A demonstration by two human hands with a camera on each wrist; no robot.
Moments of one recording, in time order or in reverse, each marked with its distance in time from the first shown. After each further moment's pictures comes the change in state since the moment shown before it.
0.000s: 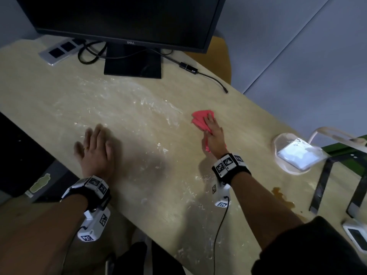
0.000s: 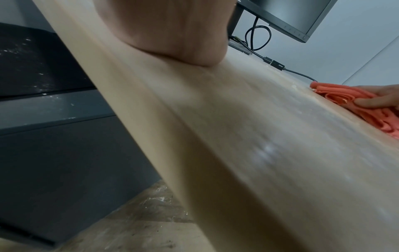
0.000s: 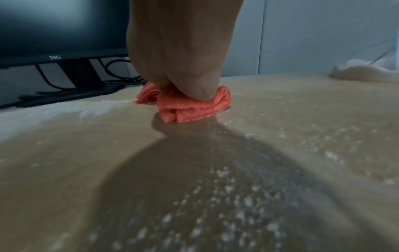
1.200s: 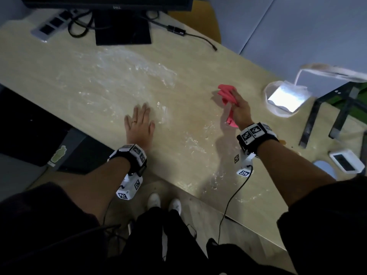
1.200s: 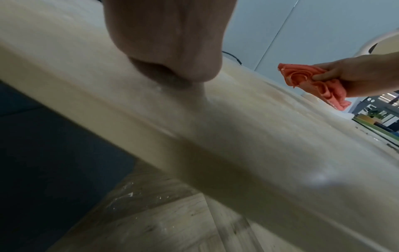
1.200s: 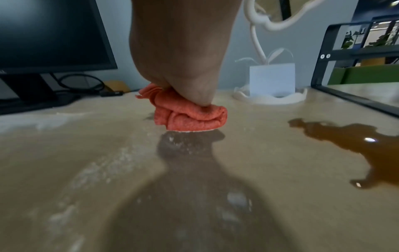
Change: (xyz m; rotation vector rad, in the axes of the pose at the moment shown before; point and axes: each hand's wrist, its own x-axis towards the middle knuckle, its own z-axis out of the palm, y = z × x) left_hand -0.069 0.054 0.026 0.128 -0.258 0.336; right_hand -0.100 0.012 -0.059 0.614 0.220 0.120
